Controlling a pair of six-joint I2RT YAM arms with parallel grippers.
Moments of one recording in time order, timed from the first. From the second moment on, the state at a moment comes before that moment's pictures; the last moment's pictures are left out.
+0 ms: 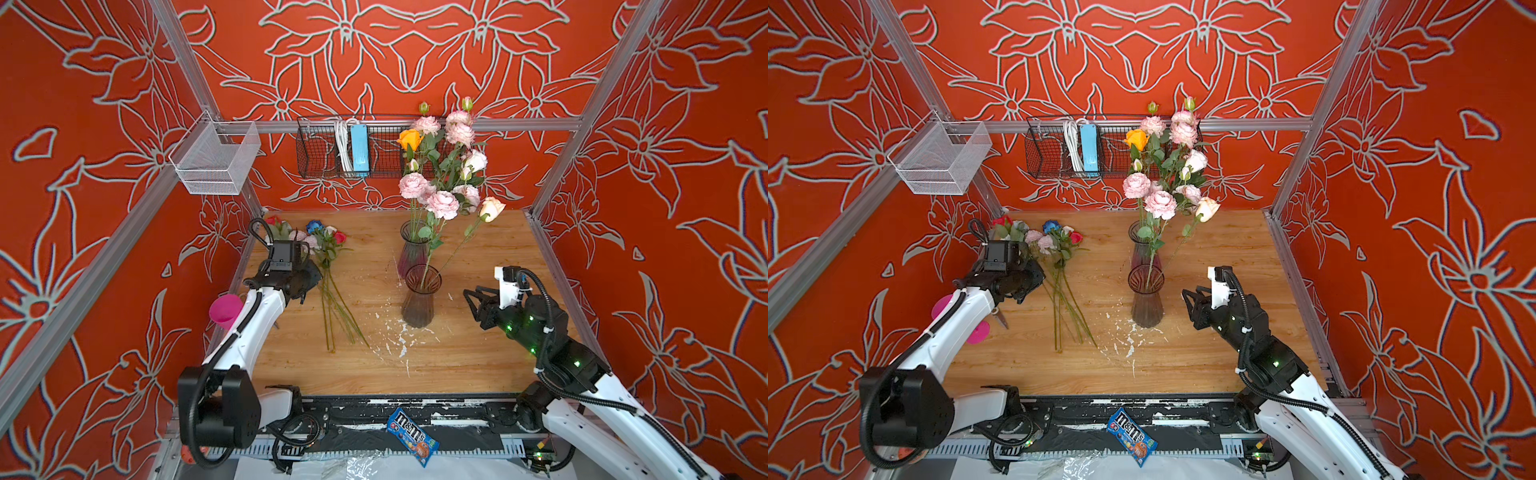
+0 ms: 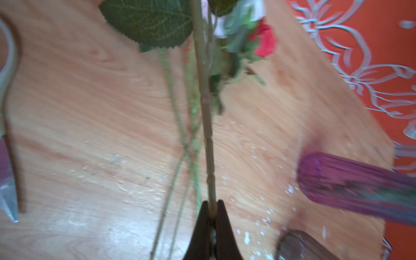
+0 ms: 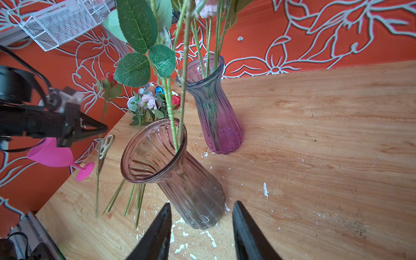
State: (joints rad) left arm -0.03 1.22 0.98 -0.61 0.09 -0.67; right arm 0.57 0.57 0.60 -0.33 0.04 0.40
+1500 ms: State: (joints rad) left arm -0.84 1.37 1.32 0.17 -0.10 -0.02; right arm 0.57 0.49 0.54 -0.31 0.22 0.40
